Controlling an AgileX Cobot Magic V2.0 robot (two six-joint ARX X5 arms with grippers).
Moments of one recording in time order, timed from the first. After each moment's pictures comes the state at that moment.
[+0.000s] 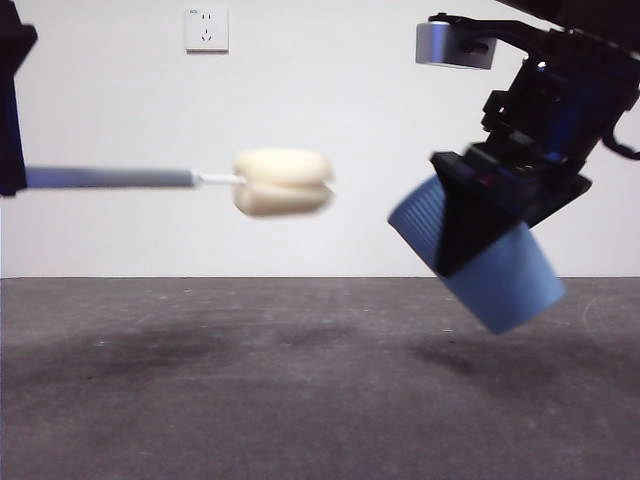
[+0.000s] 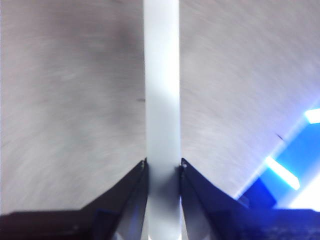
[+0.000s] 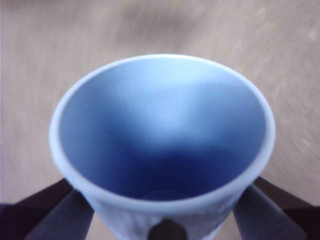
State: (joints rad) left arm -0.57 1.15 1.00 -1.02 -0.05 0.33; right arm 0.60 1.32 0.81 -0.39 0.08 -0.38
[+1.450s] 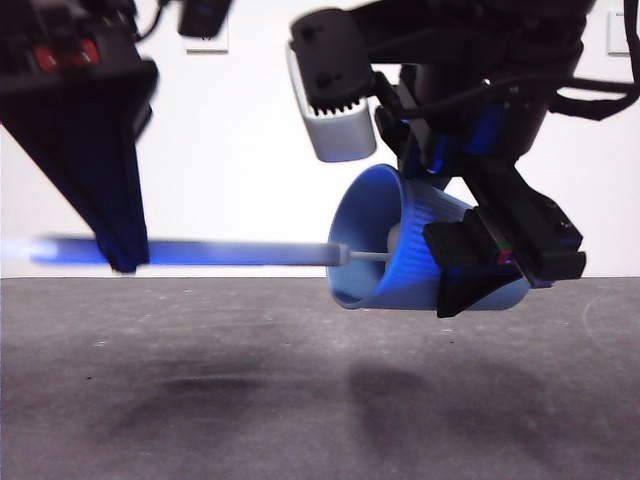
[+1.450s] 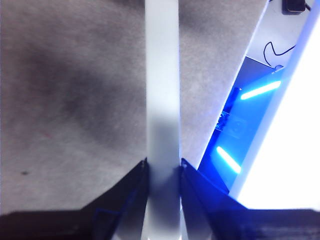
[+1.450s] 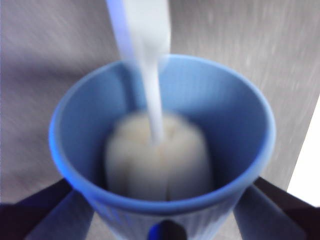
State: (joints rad) left arm -0.82 1.34 1.00 -0.91 0.08 0.28; right arm 1.06 1.41 0.83 -0.45 0.61 -0.91
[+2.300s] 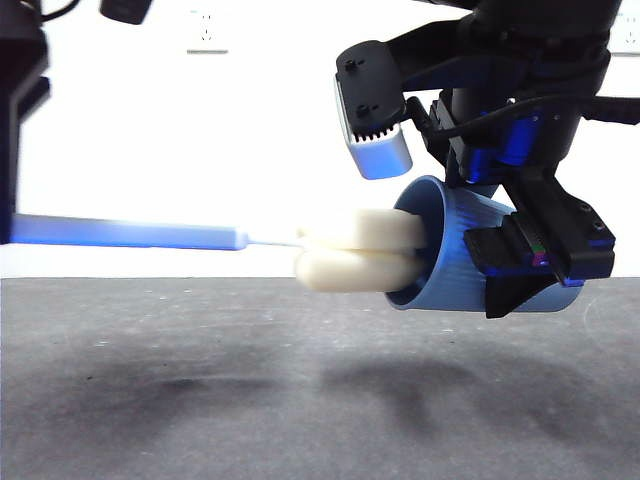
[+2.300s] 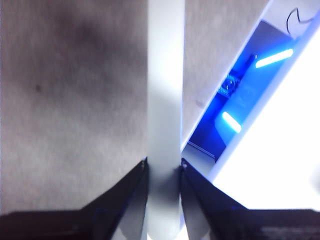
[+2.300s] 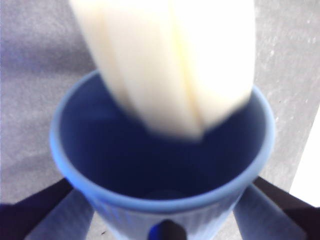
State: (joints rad) left arm -0.79 1.23 1.00 -1.13 -0.02 0.20; right arm 0.97 1.41 0.84 -0.53 0.64 -0.84
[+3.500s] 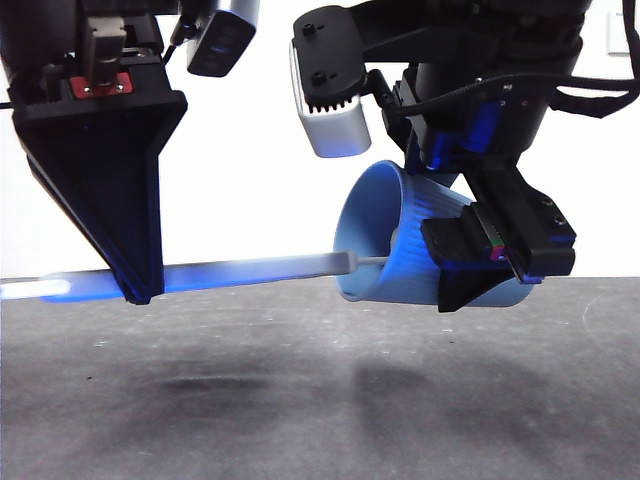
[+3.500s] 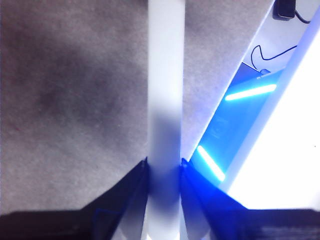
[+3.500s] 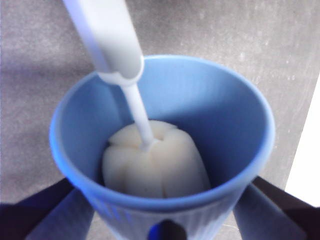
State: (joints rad) left arm -0.82 1.39 1.00 -0.90 0.11 0.17; right arm 1.06 1.41 0.84 -0.46 0.62 -0.85
